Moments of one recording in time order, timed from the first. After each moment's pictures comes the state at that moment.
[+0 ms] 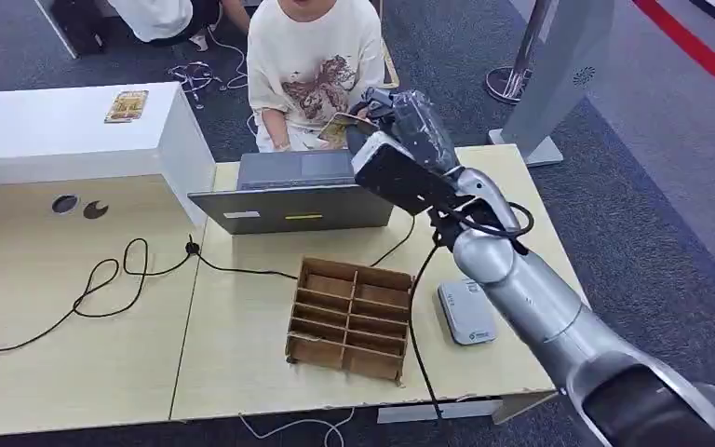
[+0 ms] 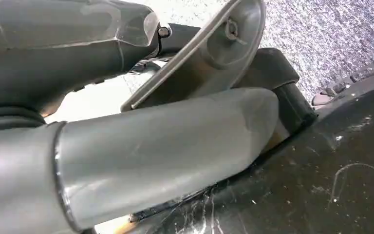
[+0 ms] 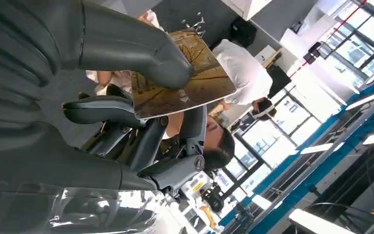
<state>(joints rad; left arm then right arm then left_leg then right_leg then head) -0.06 -0.12 -0.35 -0.18 -0.10 0.13 0.22 -0.79 -0.13 0.71 -1.35 0.52 -0.06 -0.09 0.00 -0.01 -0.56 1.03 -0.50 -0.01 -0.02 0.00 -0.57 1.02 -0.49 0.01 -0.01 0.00</state>
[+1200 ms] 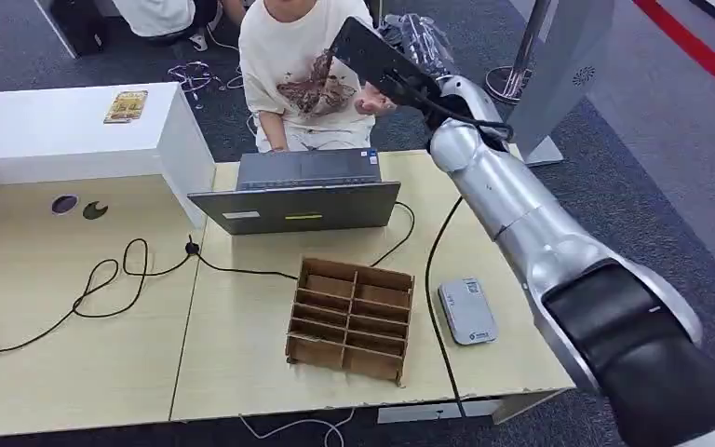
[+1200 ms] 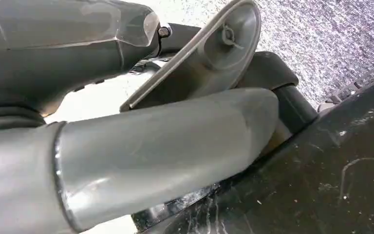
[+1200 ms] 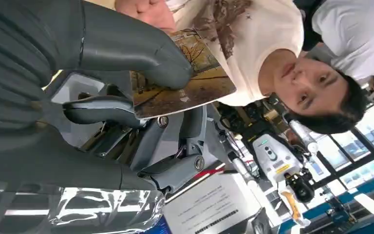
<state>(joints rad) -0.07 -0.11 -0.40 -0.18 -0.15 0.12 0.23 -1.16 0.03 0.66 -0.67 0.69 -0.07 0.00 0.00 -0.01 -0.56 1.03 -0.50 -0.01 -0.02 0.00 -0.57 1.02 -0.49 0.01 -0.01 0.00</state>
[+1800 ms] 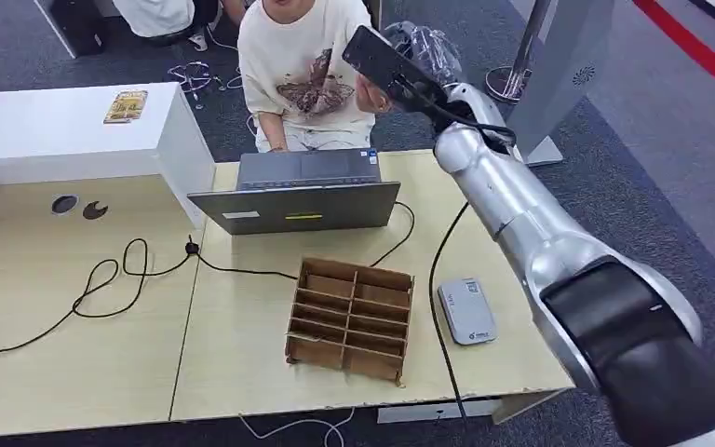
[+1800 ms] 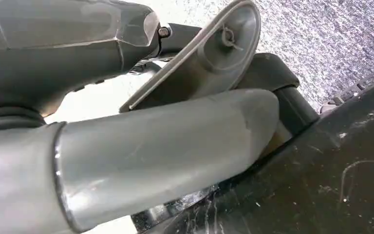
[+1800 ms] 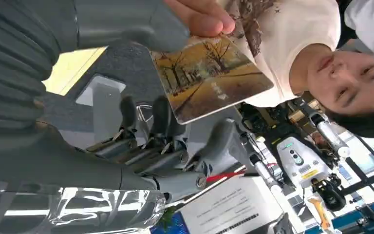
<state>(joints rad) -0.07 -0.11 -0.40 -0.18 -0.15 0.12 0.24 -1.17 0.04 0.63 -0.57 0.72 -0.08 0.00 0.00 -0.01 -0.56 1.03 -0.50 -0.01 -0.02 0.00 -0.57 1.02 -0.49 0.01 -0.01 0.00</state>
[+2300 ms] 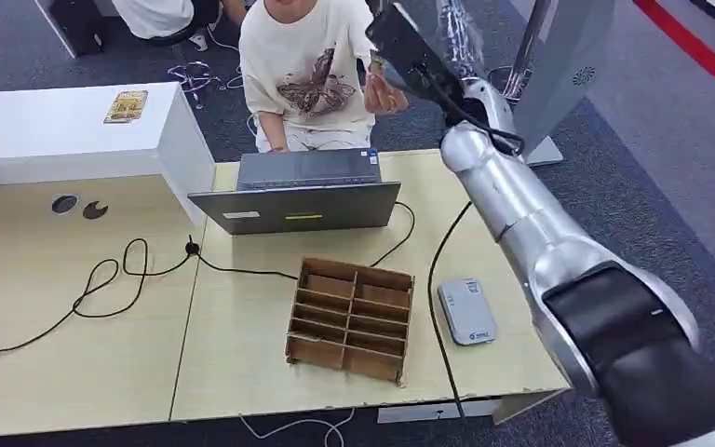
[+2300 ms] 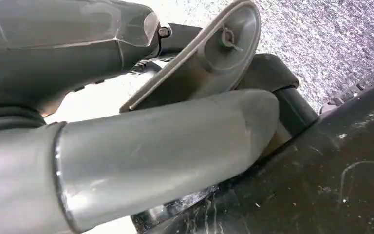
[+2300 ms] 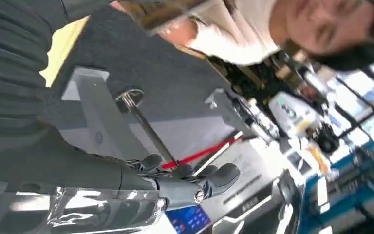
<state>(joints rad) -0.07 -0.11 -0.40 -0.18 -0.15 0.13 0.24 -1.12 0.03 0.54 -0.65 0.71 -0.30 -0.05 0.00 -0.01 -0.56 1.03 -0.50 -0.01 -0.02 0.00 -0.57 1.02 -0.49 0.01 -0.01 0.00</state>
